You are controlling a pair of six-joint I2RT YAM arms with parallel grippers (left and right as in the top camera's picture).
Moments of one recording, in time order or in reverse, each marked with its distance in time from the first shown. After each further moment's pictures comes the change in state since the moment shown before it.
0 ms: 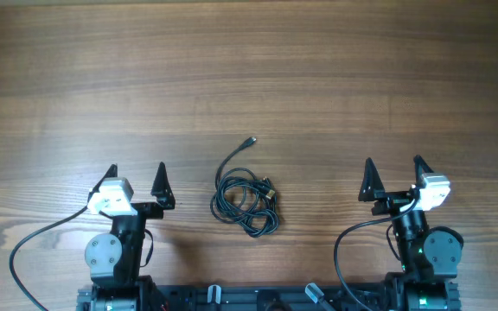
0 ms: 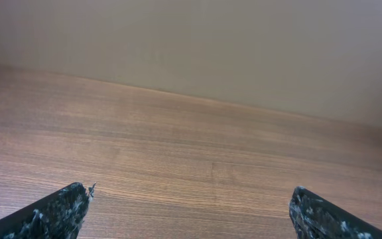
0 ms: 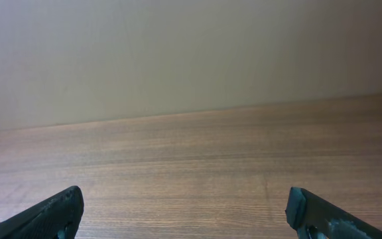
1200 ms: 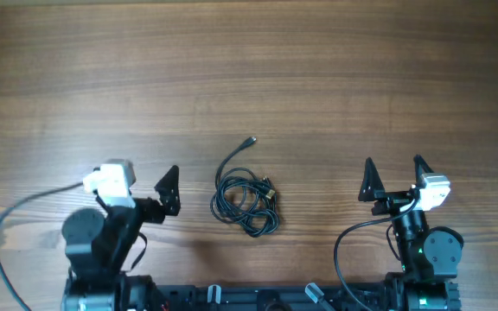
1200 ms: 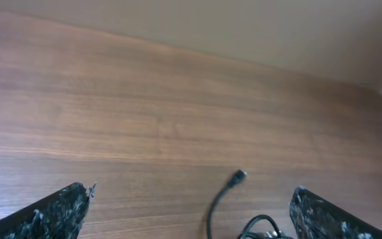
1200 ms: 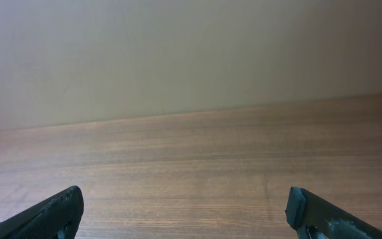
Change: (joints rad) left arm 0.000 0.317 0.404 -0.368 0.220 -0.026; right arm 0.000 -0.002 0.000 -0.001 0.000 0.000
